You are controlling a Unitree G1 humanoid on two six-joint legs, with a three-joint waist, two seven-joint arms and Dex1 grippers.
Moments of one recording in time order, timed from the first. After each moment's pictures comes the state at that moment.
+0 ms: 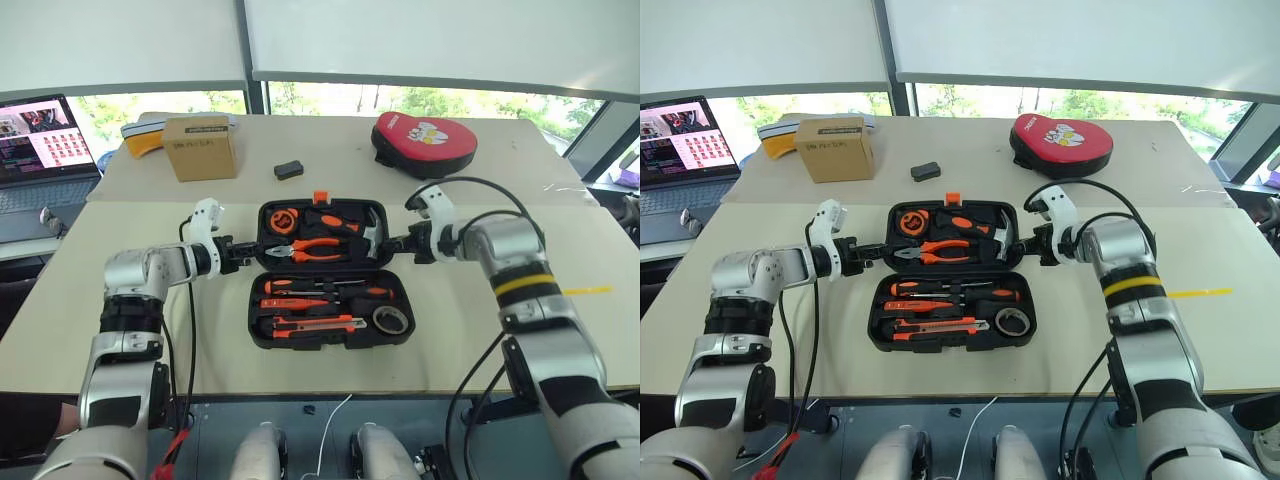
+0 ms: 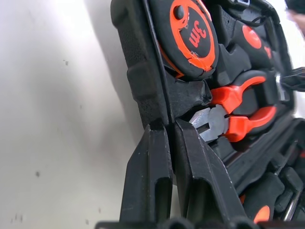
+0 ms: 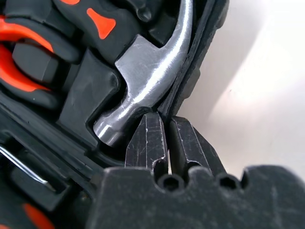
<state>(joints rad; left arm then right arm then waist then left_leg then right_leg) -0.71 0.48 0.18 0.43 -0.48 0.90 -0.74 -0.89 -0.52 0.13 0.52 0.19 0.73 0.83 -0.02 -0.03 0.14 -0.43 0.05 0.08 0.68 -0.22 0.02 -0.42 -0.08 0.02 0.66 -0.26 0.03</state>
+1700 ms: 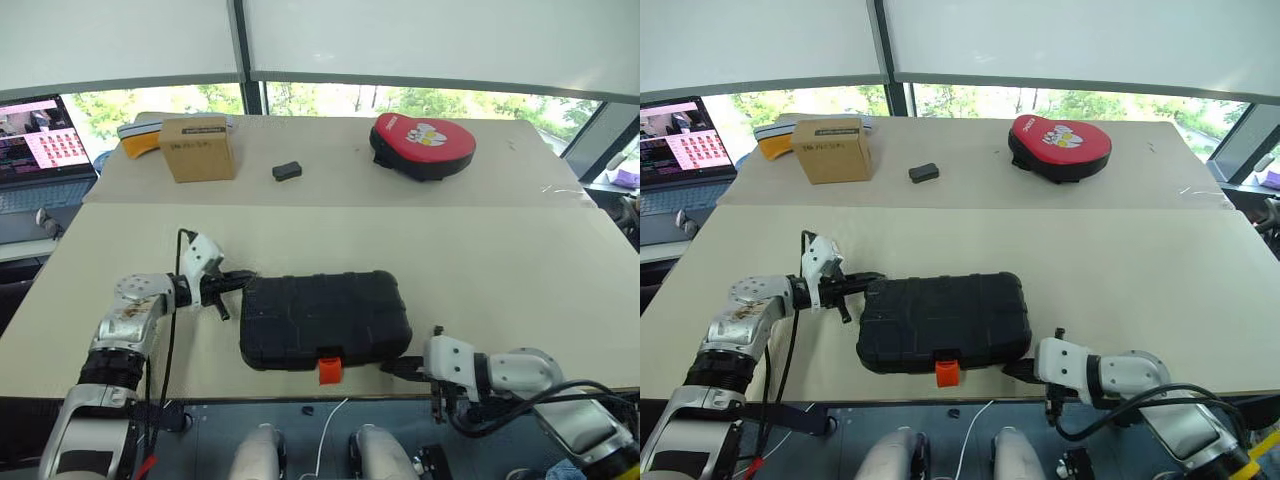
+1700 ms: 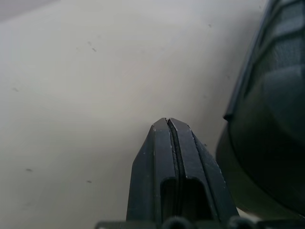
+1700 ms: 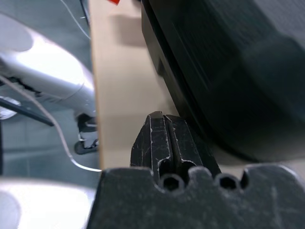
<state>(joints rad) -0.47 0.61 -0.04 0.41 -0.27 0.19 -1.12 -0.03 -0.83 0.30 -0.28 0.17 0.00 0.90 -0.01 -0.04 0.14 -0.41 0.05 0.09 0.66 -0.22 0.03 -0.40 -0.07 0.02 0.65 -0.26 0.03</state>
